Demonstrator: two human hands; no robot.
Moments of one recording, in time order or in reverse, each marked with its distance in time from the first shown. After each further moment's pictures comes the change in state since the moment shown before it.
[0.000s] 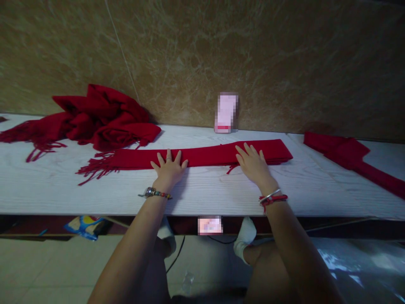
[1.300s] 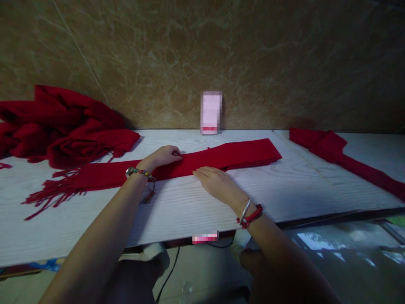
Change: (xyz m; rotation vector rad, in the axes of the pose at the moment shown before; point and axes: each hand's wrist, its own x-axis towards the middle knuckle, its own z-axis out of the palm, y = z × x) left_hand 0.092 0.017 -0.026 -0.078 -0.141 0.633; right_hand -0.017 -0.053 0.007 0.090 0.016 -0.632
